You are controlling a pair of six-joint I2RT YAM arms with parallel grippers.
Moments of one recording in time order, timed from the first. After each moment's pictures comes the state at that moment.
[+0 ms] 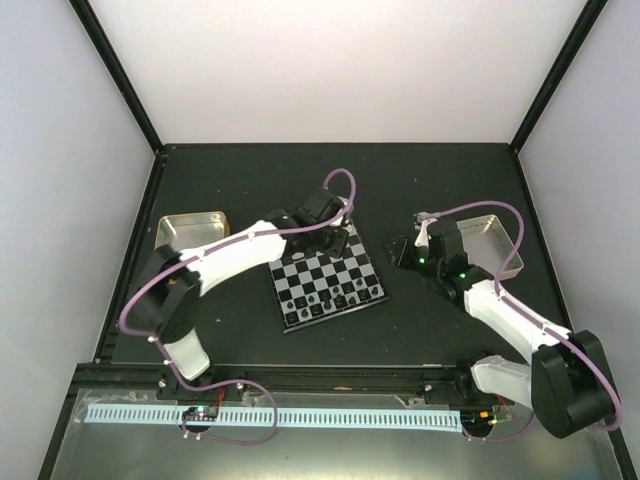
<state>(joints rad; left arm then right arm) -0.77 1.78 1.31 -0.50 -0.01 -0.32 0.37 1.16 0.55 -0.04 -0.22 0.62</state>
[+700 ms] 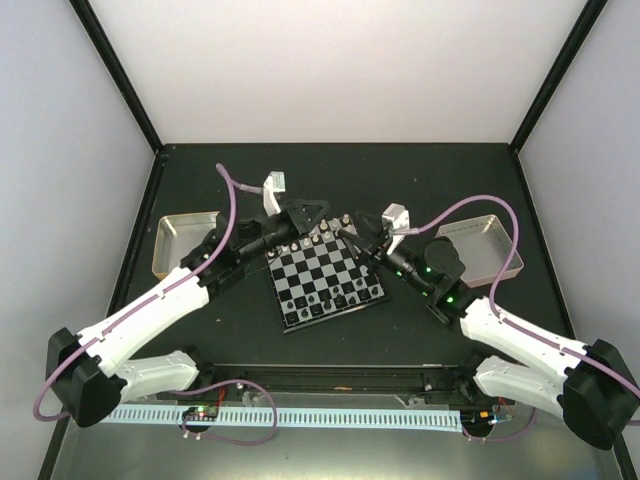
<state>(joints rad) -0.70 1.13 0.96 0.01 0.19 -1.05 0.75 1.02 0.53 0.59 -0.16 0.22</state>
